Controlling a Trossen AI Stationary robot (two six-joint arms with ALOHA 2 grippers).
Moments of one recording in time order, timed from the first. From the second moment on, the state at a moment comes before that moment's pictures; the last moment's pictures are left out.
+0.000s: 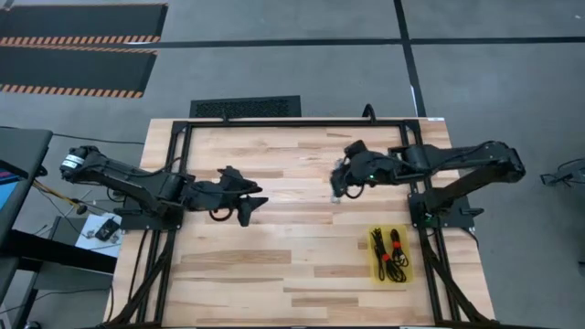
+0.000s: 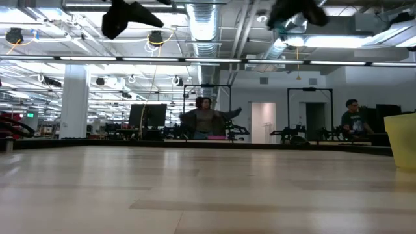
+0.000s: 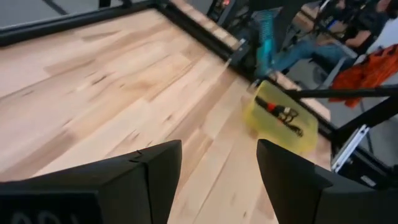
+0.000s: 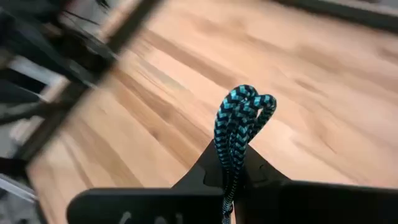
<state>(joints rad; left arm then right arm) -0.26 1.09 0.87 -0.27 -0.47 -0.76 0.09 1.27 1.30 -0.83 0.40 0.96</state>
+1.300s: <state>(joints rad) -0.26 0.93 0.87 -0.51 -0.50 -0.94 0.65 1.58 1.12 -1.29 0.08 2.01</state>
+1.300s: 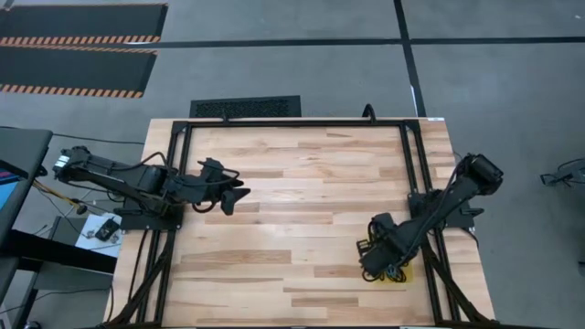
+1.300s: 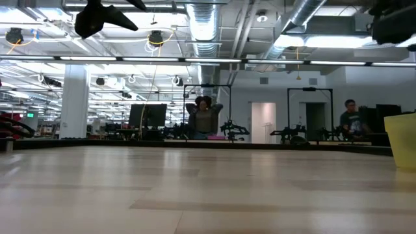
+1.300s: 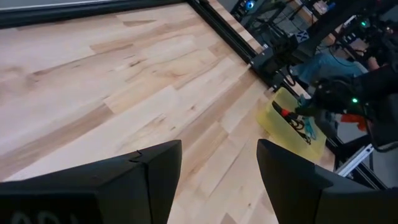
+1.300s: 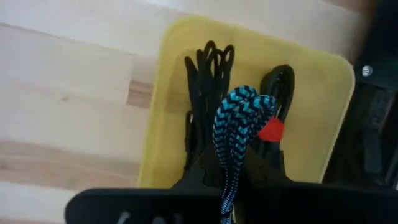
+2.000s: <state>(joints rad) -0.25 0.88 0.87 -0.50 -0.45 -0.90 0.61 1.51 0.95 -1.15 0.01 2.00</state>
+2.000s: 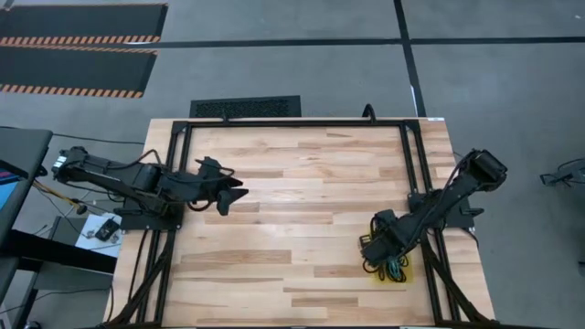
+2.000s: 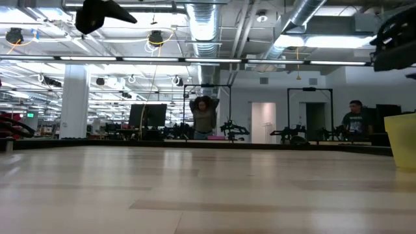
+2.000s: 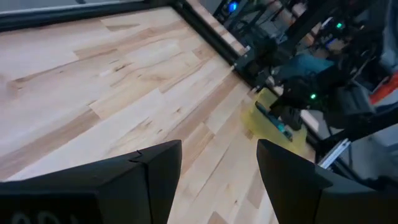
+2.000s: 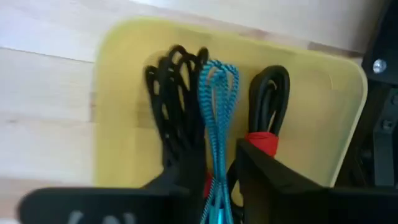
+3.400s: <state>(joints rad) -0.26 0.02 0.35 -0.10 -0.24 -0.33 0.97 0.67 0.74 -1.04 1.57 1.48</state>
